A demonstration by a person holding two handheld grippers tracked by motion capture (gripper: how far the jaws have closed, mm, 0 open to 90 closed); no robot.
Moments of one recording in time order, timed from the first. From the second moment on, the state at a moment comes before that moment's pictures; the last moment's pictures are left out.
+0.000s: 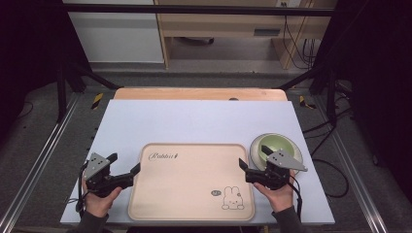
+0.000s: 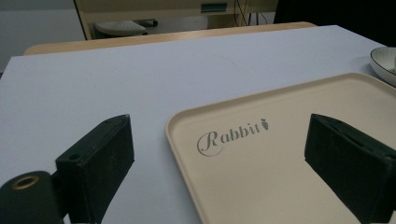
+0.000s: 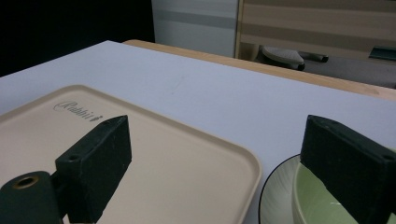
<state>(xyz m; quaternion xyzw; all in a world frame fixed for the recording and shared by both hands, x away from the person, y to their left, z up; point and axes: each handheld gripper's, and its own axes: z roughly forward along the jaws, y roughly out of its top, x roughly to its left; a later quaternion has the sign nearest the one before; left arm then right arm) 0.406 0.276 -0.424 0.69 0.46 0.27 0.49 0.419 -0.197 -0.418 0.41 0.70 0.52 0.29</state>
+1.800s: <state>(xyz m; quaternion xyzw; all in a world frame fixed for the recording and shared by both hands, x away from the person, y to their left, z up) 0.410 0.283 -0.437 0.69 0.48 0.27 0.47 0.421 -0.226 -0.411 0.46 0.68 0.48 0.30</state>
